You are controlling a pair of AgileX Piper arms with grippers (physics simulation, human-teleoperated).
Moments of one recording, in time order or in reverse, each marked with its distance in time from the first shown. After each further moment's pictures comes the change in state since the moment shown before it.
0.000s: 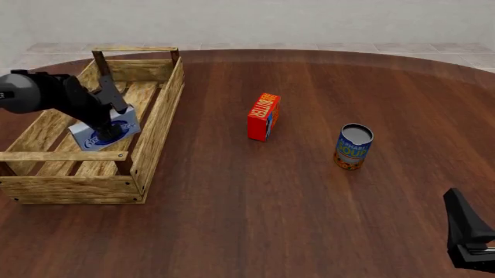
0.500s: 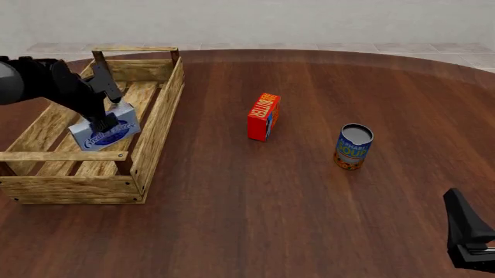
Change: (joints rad) left arm -0.006 -0.098 0.006 0.055 0.011; right arm 0.000 0.000 0.000 -0.001 0.000
